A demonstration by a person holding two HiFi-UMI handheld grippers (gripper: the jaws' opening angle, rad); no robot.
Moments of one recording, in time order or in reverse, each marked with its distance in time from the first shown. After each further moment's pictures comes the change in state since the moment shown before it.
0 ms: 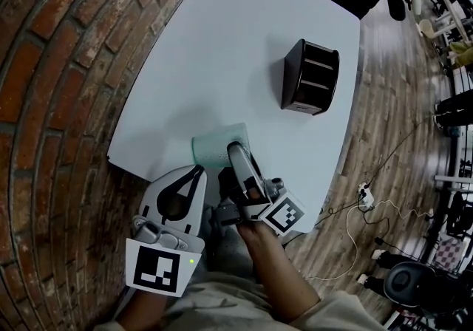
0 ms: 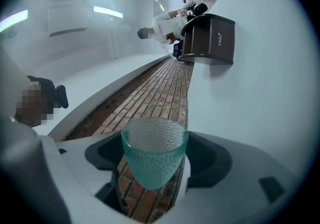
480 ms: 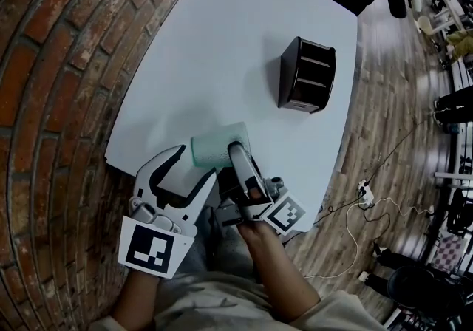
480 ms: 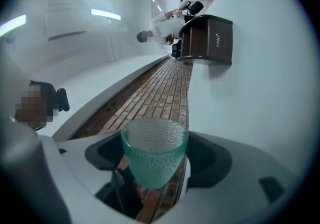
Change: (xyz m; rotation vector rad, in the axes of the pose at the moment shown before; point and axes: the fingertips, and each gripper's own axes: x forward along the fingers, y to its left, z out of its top) left arm 0.023 0.005 -0.010 0.048 0.041 -0.096; right arm -0.002 0.001 0.005 0.021 0.000 0.012
